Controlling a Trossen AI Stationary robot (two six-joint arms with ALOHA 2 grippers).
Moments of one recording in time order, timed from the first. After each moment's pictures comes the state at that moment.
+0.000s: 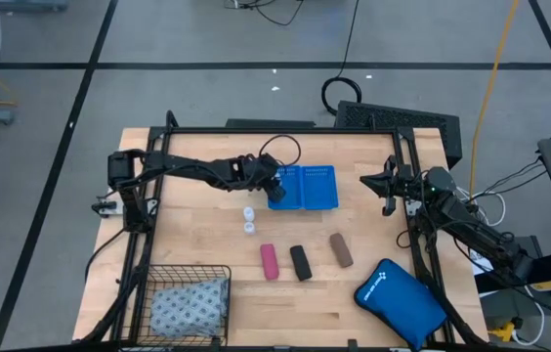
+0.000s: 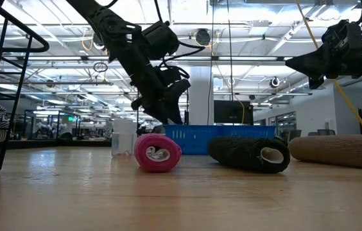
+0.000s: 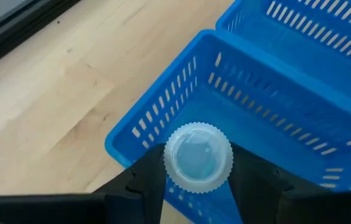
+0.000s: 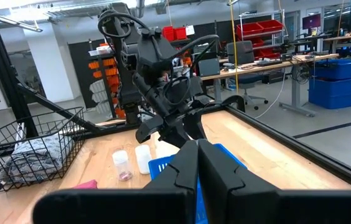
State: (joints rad) left arm 0.23 1.83 1.11 -0.12 -0.24 -0.35; right arm -0.70 0.06 0.01 0.15 -0.52 0.20
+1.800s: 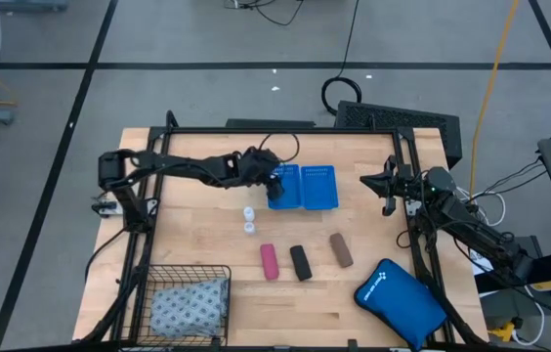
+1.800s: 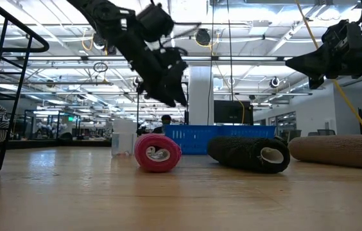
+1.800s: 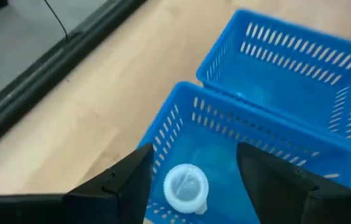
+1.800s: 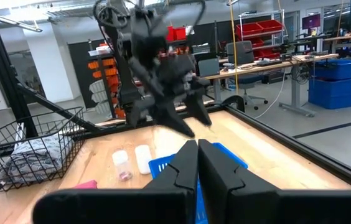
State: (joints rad) left arm 0.23 1.73 1.10 -0.08 -0.24 -0.19; right arm -0.70 0.06 0.01 0.15 -0.52 0.20
